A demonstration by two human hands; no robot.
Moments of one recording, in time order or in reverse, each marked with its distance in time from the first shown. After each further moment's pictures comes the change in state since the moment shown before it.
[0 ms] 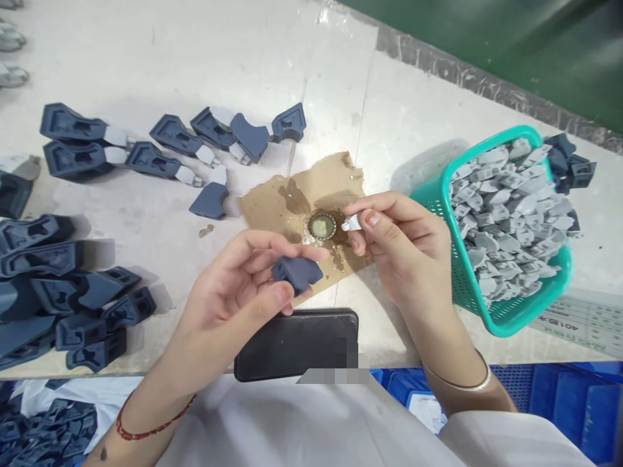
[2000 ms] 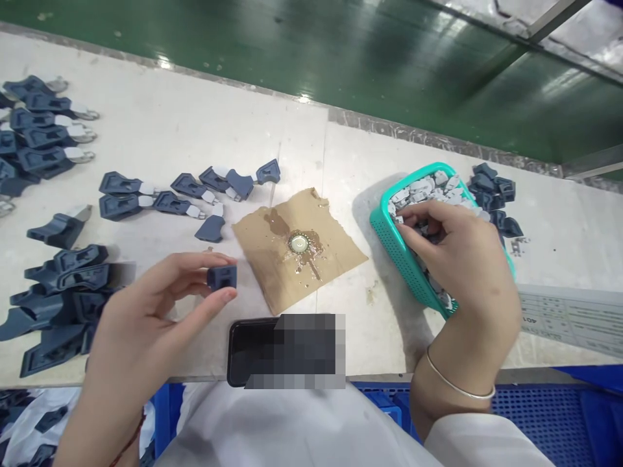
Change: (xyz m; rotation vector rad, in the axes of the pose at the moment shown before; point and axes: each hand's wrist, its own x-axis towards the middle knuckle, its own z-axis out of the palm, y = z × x) left_hand -0.028 0.030 -0.013 0.708 0.444 0.115; right_hand -0.005 -0.043 -0.088 -1.094 0.234 -0.018
